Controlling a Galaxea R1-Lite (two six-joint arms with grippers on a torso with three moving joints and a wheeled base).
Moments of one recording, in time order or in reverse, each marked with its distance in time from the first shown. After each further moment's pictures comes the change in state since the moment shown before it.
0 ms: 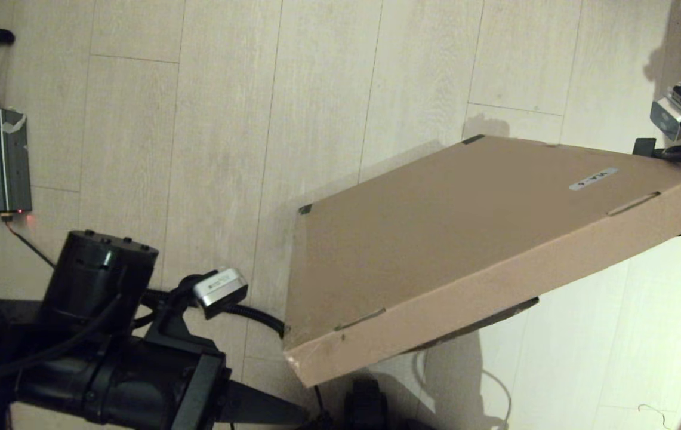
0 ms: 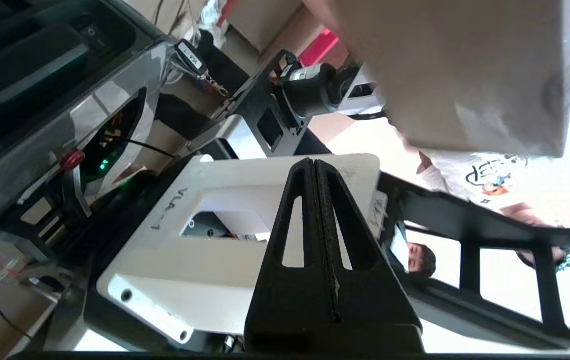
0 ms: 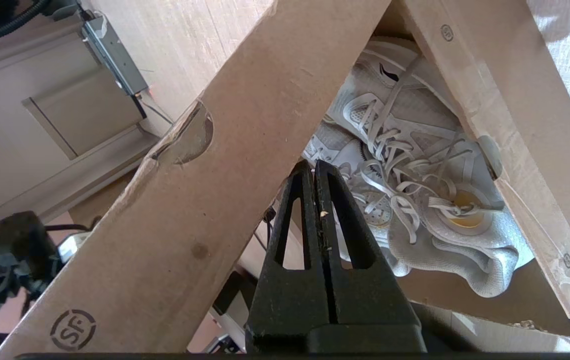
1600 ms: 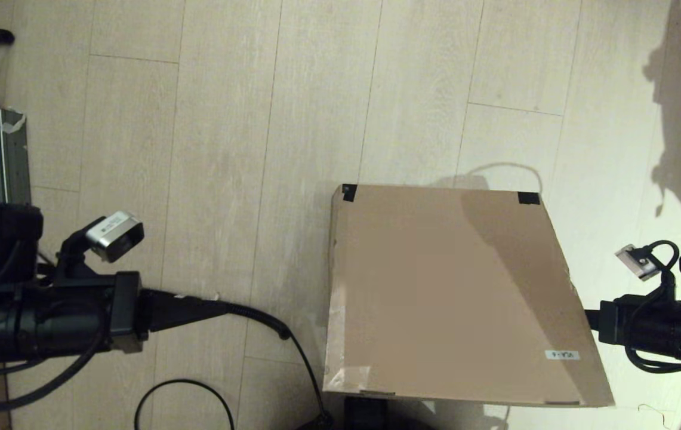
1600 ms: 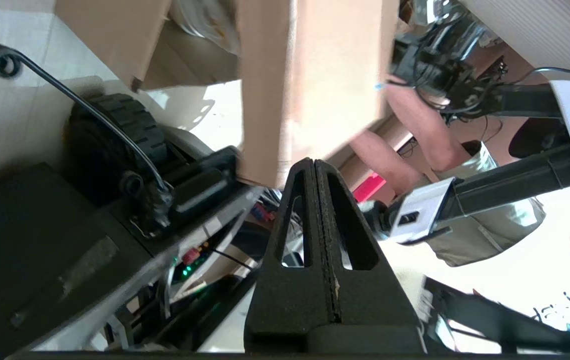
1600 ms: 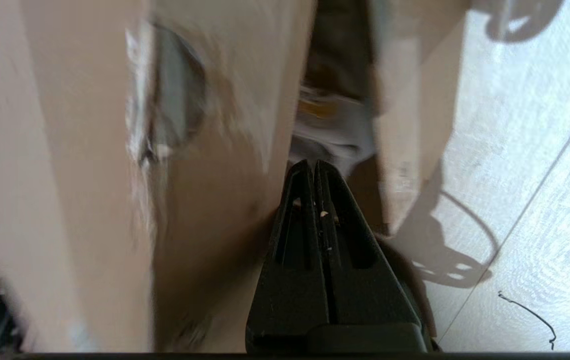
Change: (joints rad) left arm 0.422 -0.071 -0.007 -0.053 -0.007 0.078; right arm -0.130 0.137 0.614 -0.334 -0.006 -0.404
